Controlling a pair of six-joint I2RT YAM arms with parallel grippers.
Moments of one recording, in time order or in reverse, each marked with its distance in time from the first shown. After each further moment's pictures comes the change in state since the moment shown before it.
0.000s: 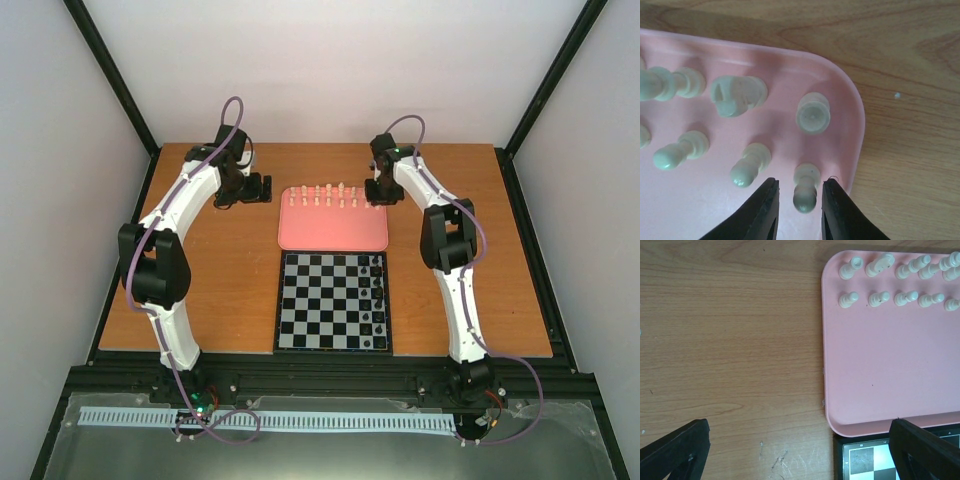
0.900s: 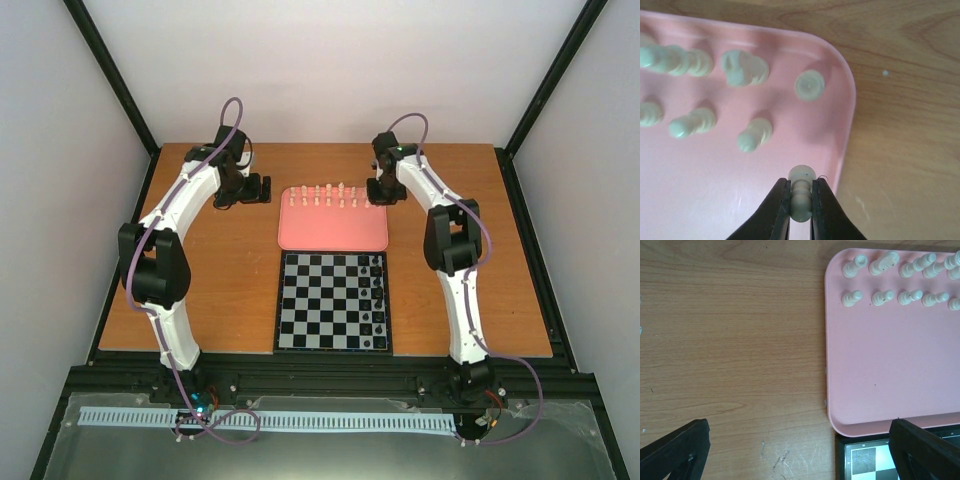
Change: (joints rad) left arm 0.005 0.002 -0.006 0.000 0.000 -0.001; right arm 0.000 -0.019 -0.024 -0.016 0.002 0.002
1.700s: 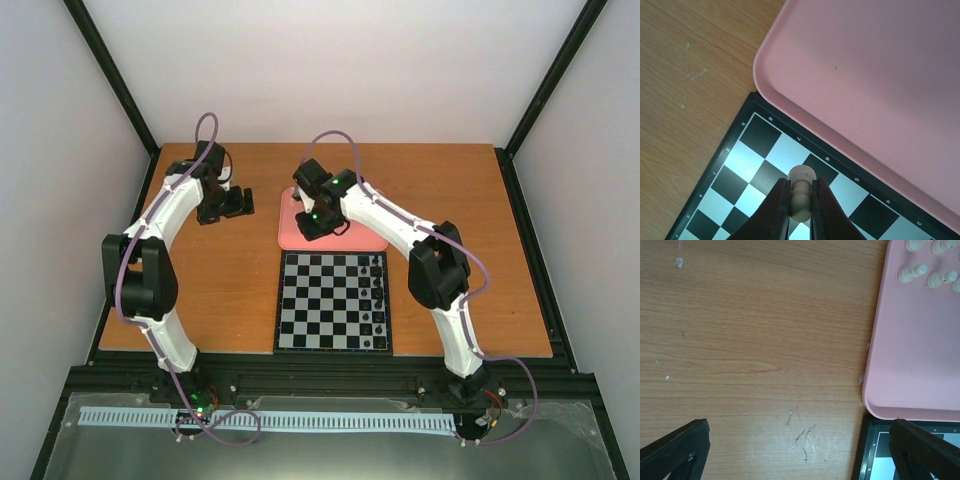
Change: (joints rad) left arm 0.083 -0.107 -0.200 0.032 0.020 -0.068; right arm 0.447 -0.299 -0.222 0.029 -0.072 0.043
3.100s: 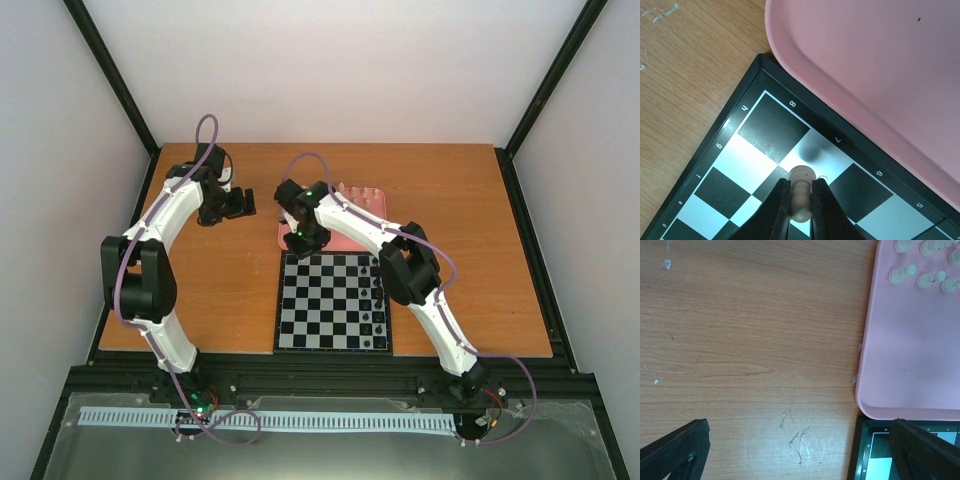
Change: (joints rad) left arm 0.008 -0.027 -0.045 0.045 0.022 -0.003; right arm 0.065 0.217 0.147 -0.137 -0.025 -0.038
